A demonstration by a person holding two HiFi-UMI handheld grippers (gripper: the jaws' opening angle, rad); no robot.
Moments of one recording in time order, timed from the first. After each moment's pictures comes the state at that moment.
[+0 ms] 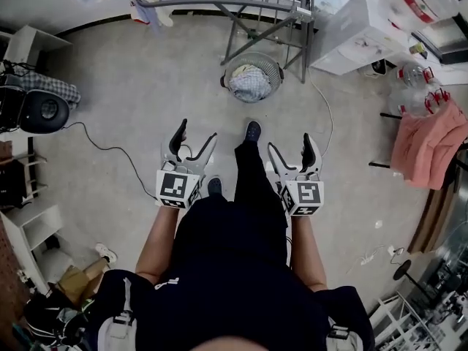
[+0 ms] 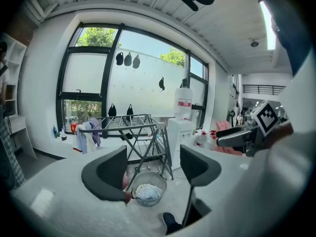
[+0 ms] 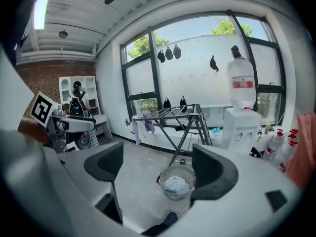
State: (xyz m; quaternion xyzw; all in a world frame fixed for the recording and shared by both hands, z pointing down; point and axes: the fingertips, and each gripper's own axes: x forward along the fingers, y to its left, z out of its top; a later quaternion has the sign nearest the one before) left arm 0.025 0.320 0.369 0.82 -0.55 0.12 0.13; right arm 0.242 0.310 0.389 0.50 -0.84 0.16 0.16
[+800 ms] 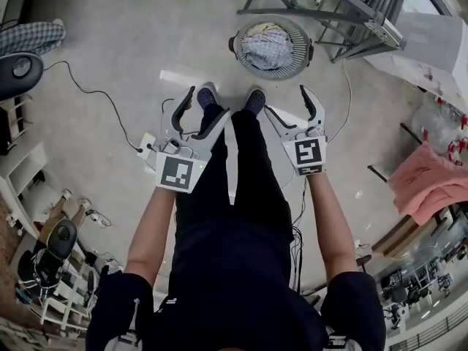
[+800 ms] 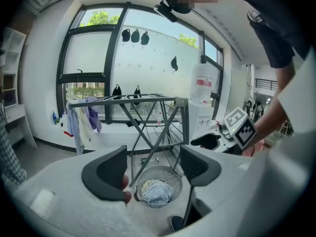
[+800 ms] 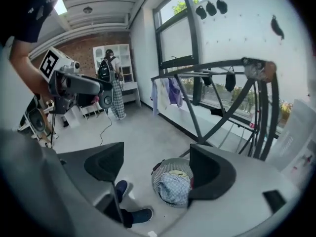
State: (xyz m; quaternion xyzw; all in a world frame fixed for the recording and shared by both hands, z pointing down) left arm 0.031 0.136 0.541 0.78 -0.58 0.15 0.18; right arm 0.173 0.090 0.630 0.25 -0.91 0.12 0.31
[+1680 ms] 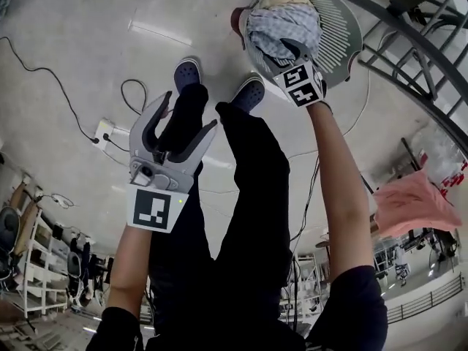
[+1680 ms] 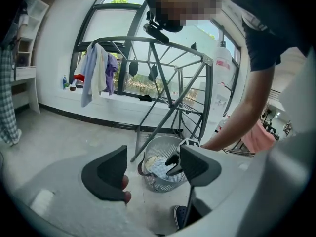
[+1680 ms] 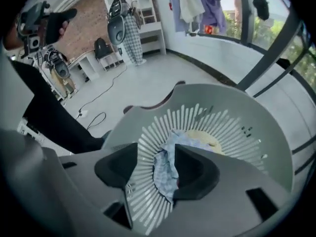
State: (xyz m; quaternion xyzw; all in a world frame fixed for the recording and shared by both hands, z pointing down) left arm -0.016 0.155 0.817 0.74 -0.59 0.16 0.27; right arm 0.112 0.048 1.089 0.03 -0.84 0.10 0.52
